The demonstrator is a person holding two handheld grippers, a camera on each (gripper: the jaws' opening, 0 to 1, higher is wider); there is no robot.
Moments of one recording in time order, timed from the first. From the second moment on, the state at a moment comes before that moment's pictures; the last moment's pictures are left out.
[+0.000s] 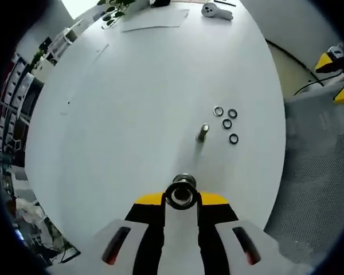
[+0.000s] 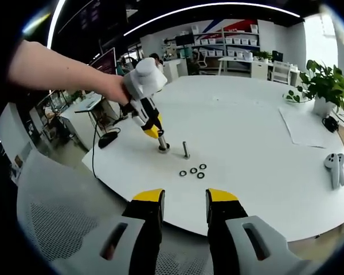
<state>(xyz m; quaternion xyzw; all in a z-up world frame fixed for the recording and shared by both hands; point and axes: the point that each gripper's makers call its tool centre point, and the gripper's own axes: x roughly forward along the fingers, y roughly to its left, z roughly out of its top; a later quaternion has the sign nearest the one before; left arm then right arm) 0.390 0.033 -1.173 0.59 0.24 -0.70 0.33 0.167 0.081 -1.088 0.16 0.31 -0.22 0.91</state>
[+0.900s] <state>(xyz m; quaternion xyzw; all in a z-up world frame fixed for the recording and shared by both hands) 0.392 0.029 -1.224 0.63 0.24 -0.68 0.29 0.165 0.078 -1.093 0.16 0.32 -0.23 0.90</state>
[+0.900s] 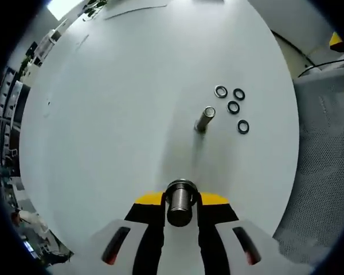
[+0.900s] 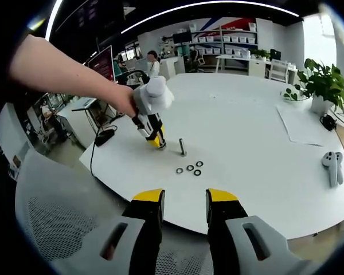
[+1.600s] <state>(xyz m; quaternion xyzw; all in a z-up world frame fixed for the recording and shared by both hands) 0.400 0.029 -1.192 0.57 0.23 -0.69 0.38 0.168 0.086 -1.094 0.16 0.32 -0.21 0.91</state>
